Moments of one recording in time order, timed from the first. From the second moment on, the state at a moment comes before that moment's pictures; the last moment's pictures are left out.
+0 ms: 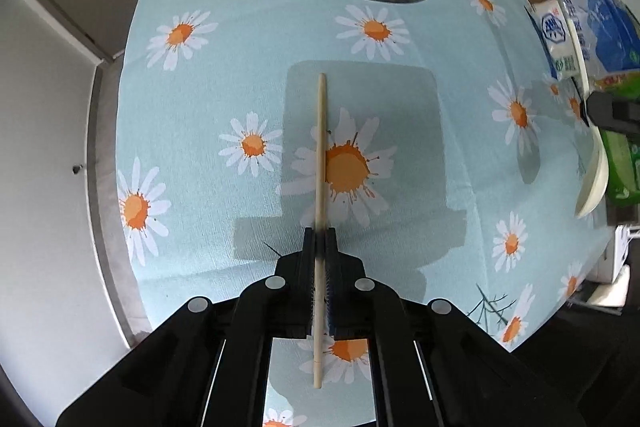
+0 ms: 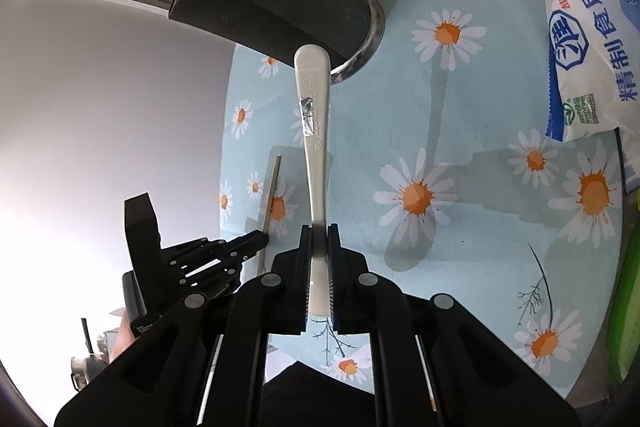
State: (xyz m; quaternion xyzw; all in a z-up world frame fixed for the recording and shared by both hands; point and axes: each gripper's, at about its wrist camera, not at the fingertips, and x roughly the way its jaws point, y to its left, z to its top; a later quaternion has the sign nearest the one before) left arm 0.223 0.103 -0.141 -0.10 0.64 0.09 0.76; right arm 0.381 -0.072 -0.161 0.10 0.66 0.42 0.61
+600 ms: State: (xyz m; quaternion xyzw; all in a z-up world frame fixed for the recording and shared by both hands) left arm 0.208 0.112 -0.082 -0.19 0.52 0.09 0.82; right arm 0.390 -0.067 -0.144 0.09 0.63 0.46 0.62
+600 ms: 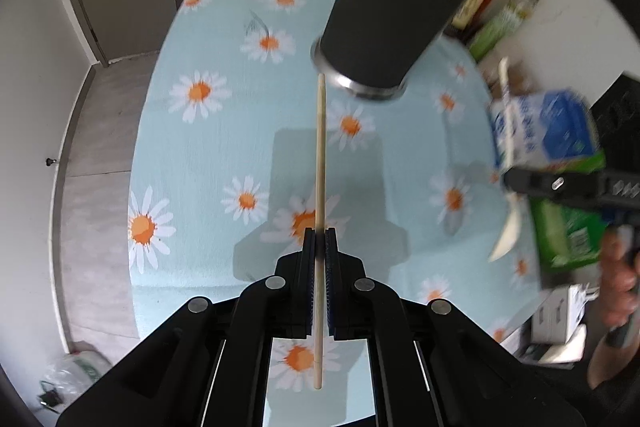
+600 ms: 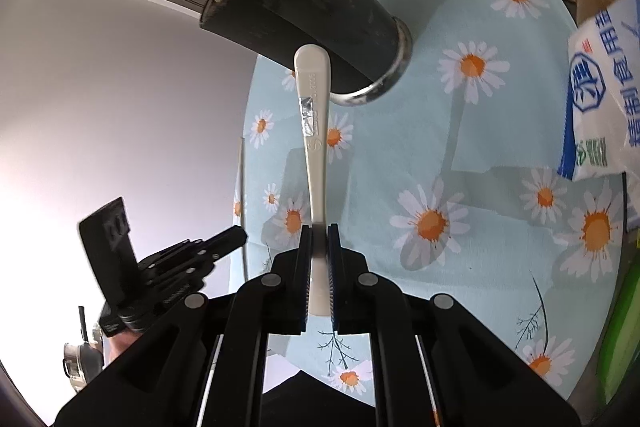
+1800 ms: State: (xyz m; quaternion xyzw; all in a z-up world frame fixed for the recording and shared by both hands) left arm 0.276 0.137 0.053 -0.19 0.21 0.06 0.96; right arm 0.432 -0.014 -0.009 0.09 0.38 0.54 0.75
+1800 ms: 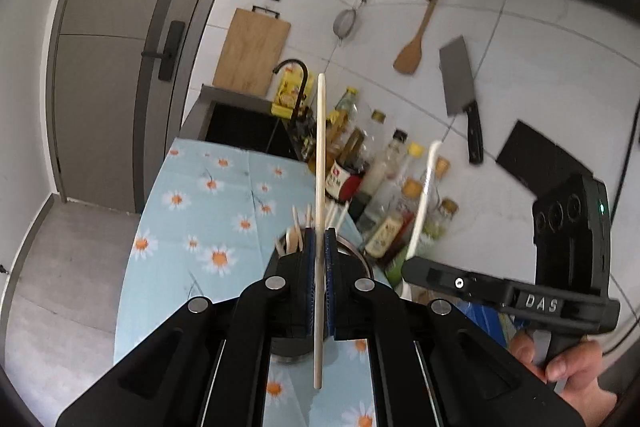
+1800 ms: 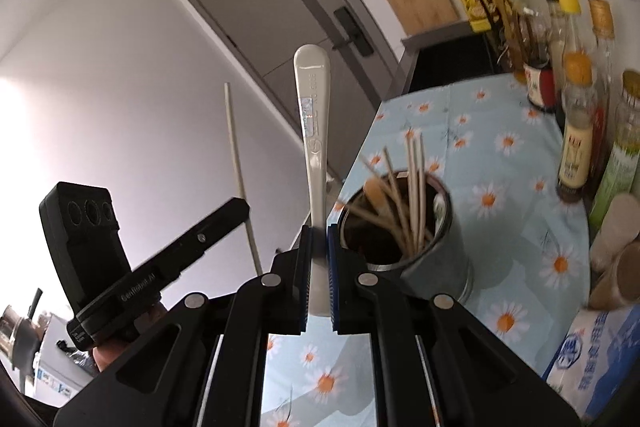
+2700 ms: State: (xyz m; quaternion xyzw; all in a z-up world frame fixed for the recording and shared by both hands) left arm 0.327 0.152 0.066 -0.21 0.10 0.04 0.97; right arm 0.450 -0.001 0.013 0.08 0.29 0.50 0.81
